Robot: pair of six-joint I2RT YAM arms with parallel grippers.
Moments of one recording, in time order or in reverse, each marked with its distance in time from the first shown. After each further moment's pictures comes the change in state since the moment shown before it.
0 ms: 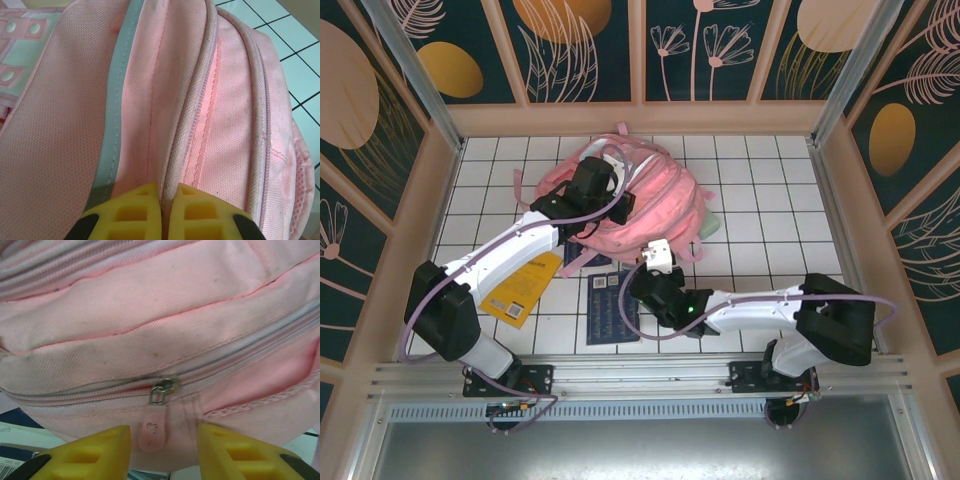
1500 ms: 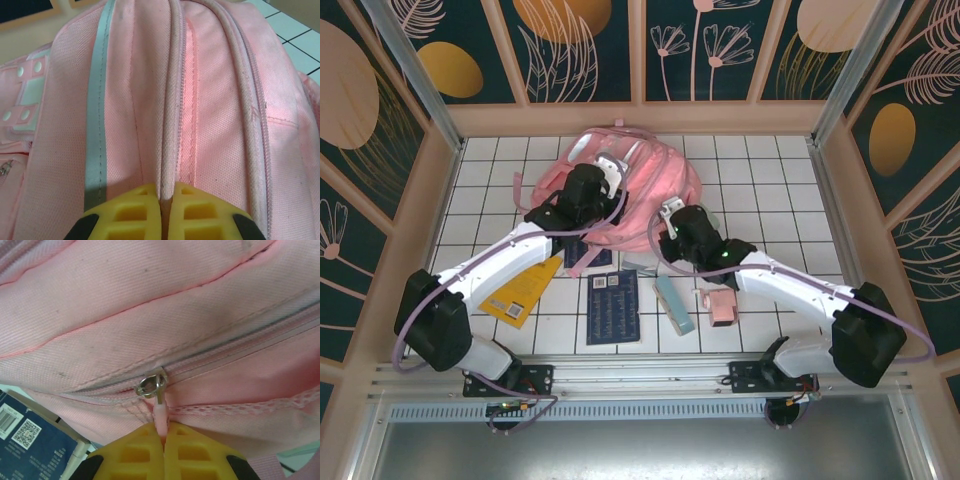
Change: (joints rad) left arm 0.002 -0.077 -0.130 0.190 -0.103 0.156; right arm -0.444 -0.161 0.202 -0.417 -0.718 -0.345
